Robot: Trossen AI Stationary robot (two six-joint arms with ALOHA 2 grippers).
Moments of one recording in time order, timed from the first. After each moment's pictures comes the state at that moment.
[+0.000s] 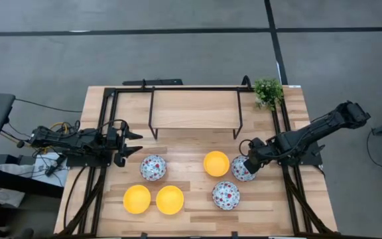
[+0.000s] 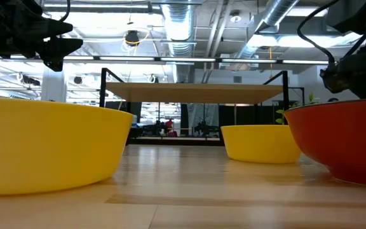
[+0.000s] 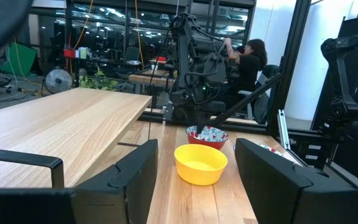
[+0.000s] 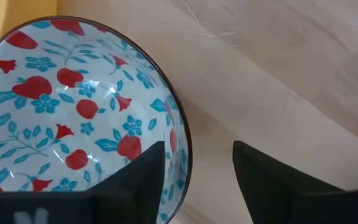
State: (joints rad) left arm -0.20 0.02 0.01 0.11 -0.22 -0.06; right arm 0.33 1.07 0.52 -0.79 0.01 1.25
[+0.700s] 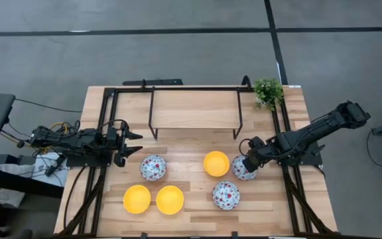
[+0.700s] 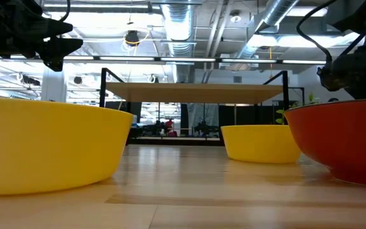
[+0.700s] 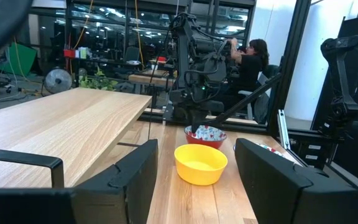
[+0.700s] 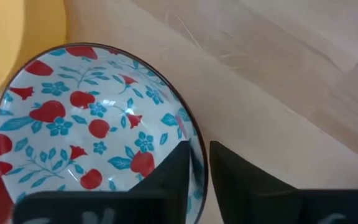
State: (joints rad) left arm -0.21 0.02 0.01 0.11 -0.21 -0.06; right arm 0.33 1.07 0.52 -0.77 0.07 1.27
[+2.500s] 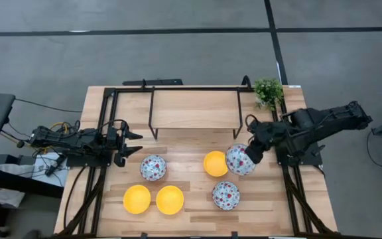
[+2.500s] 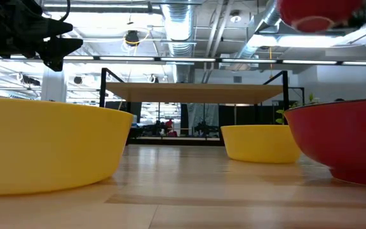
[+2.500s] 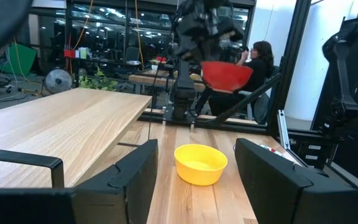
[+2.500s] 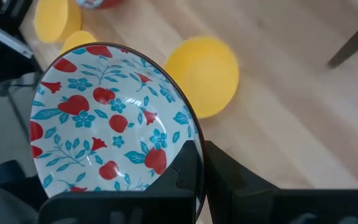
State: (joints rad) left arm -0.21 0.02 0.01 0.11 -0.22 -0.06; right arm 0.22 1.07 1.17 -1.11 0.00 0.94
